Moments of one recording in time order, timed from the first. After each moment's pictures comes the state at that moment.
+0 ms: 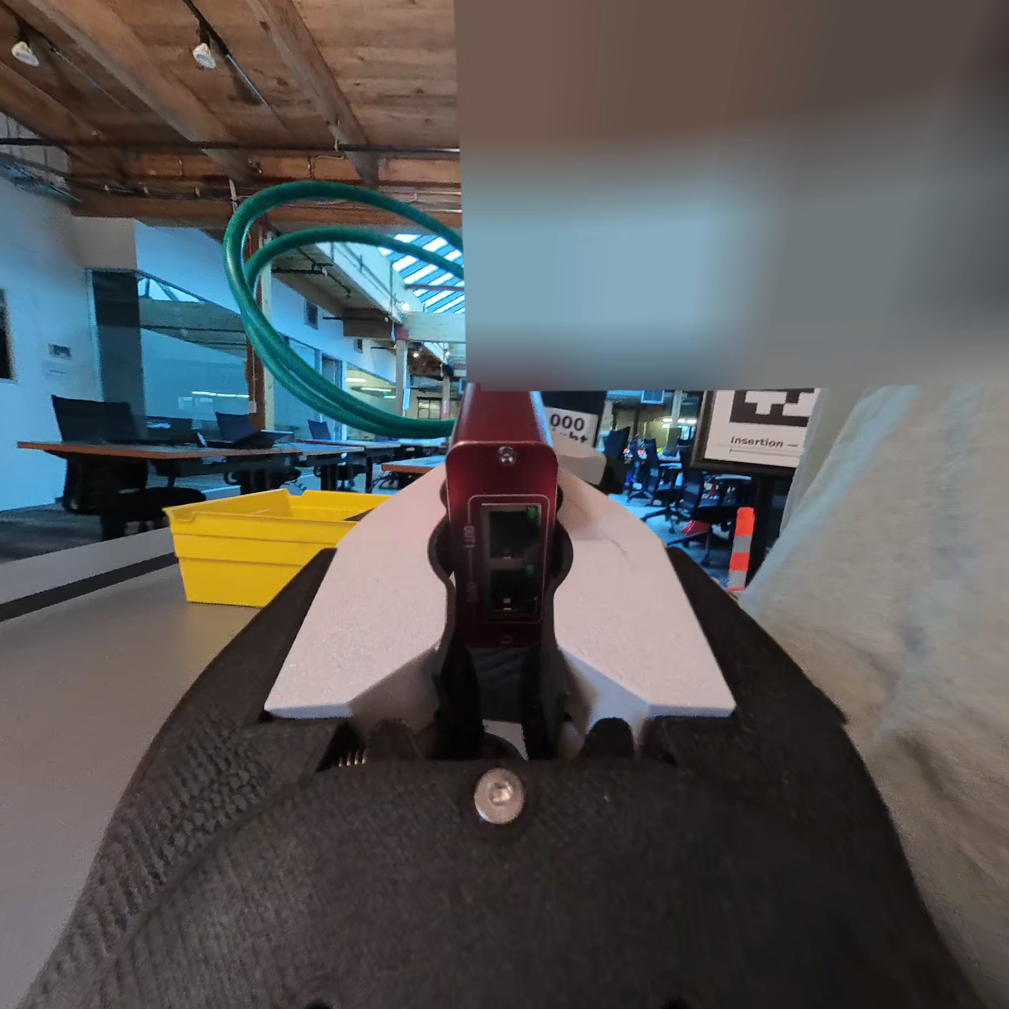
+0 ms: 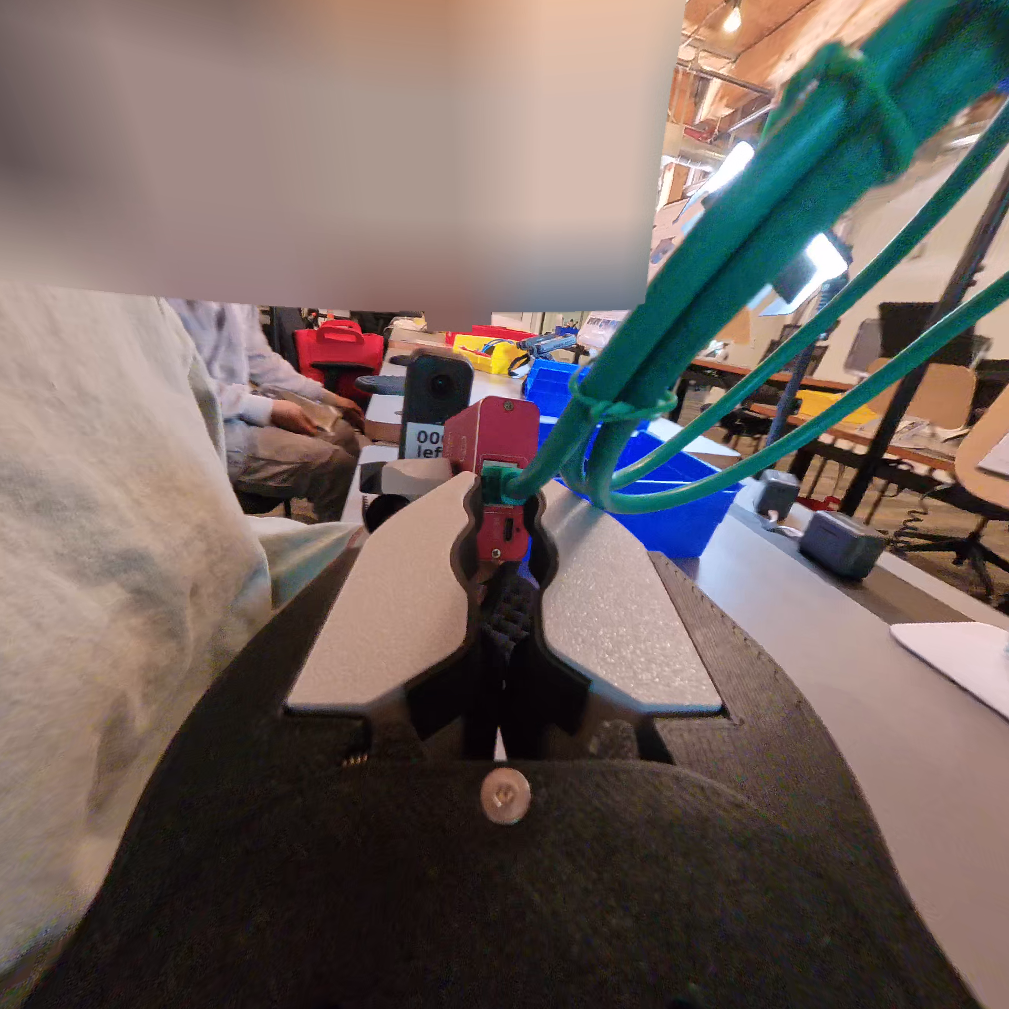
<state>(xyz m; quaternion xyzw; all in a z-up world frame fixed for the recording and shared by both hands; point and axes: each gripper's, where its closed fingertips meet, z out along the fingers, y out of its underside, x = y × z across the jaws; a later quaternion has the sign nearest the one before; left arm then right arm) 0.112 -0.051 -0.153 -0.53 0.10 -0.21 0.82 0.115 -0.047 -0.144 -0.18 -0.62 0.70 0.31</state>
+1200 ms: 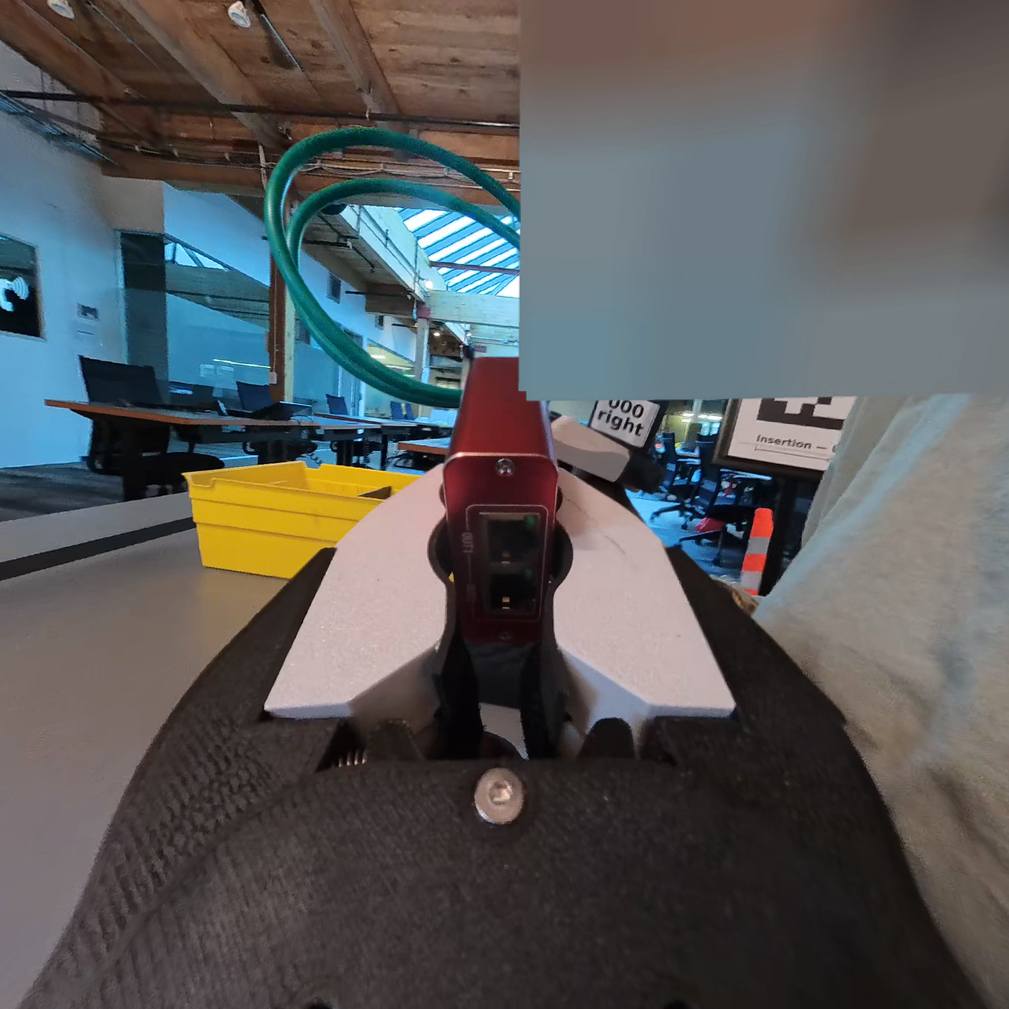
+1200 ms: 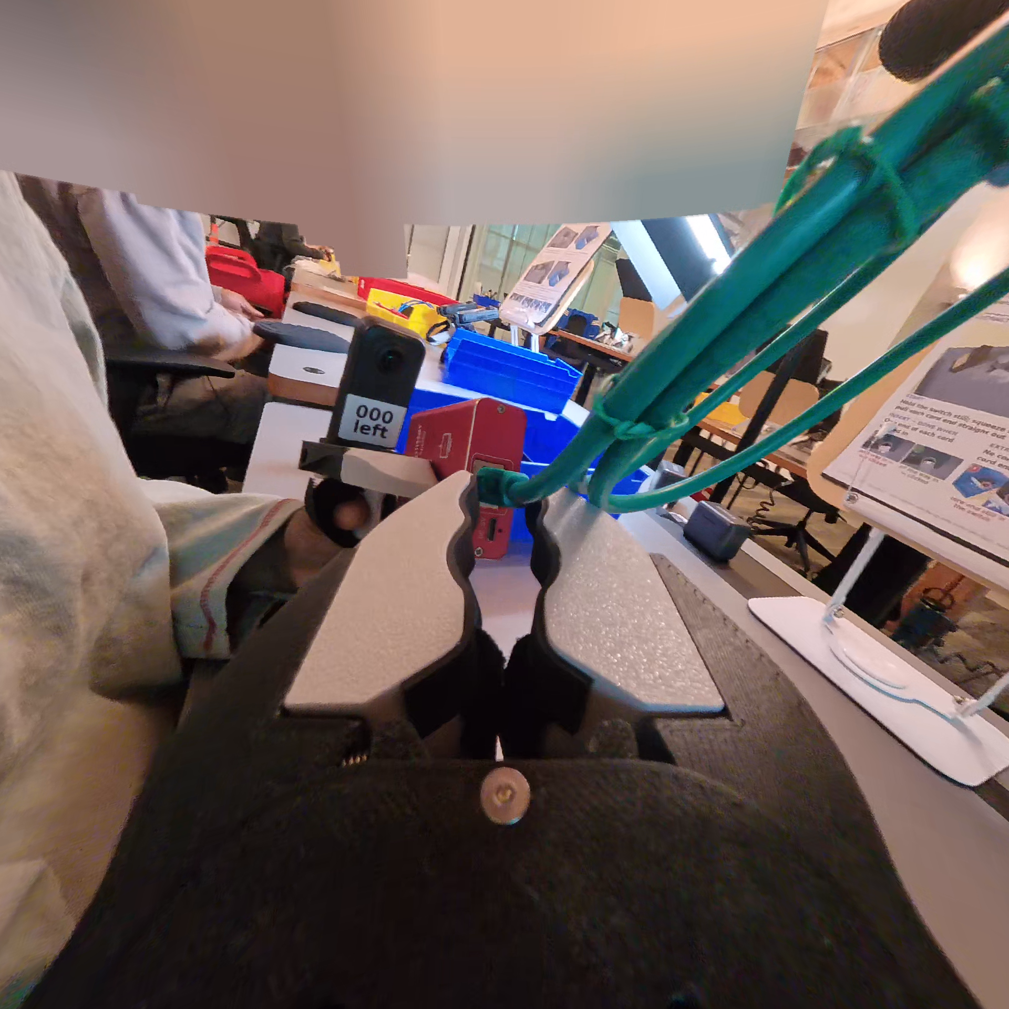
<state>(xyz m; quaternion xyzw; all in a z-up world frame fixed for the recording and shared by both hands) 0.106 -0.041 -0.160 -0.55 0.07 -0.20 0.81 0.108 -0.037 -0.142 -0.19 -0.63 0.63 0.41</state>
